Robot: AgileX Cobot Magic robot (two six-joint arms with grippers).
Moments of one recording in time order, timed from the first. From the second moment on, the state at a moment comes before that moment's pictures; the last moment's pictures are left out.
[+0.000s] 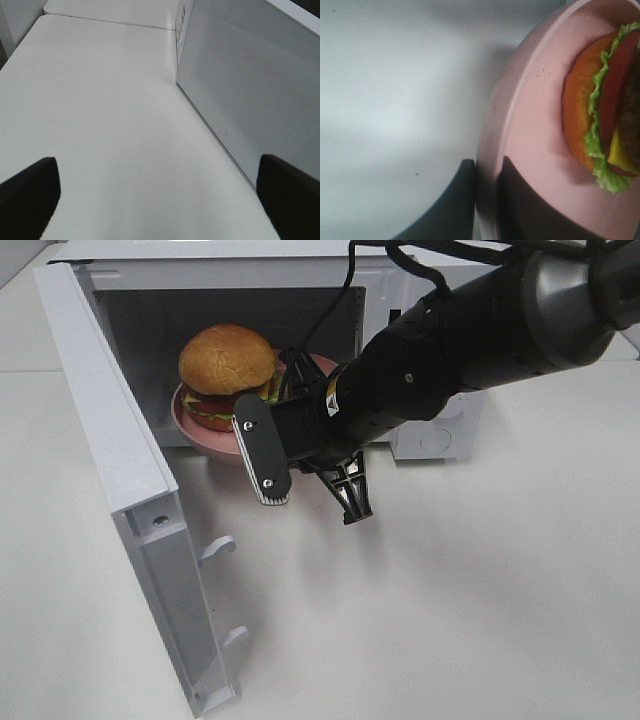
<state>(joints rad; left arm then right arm) 0.09 0.00 -0.51 -0.16 1.06 0.01 0.70 1.94 -1.18 -0.22 0.15 -1.21</state>
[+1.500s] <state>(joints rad) 0.09 0.00 -0.51 -0.16 1.06 0.01 0.69 2.22 -1.67 -0.21 0.40 -1.07</state>
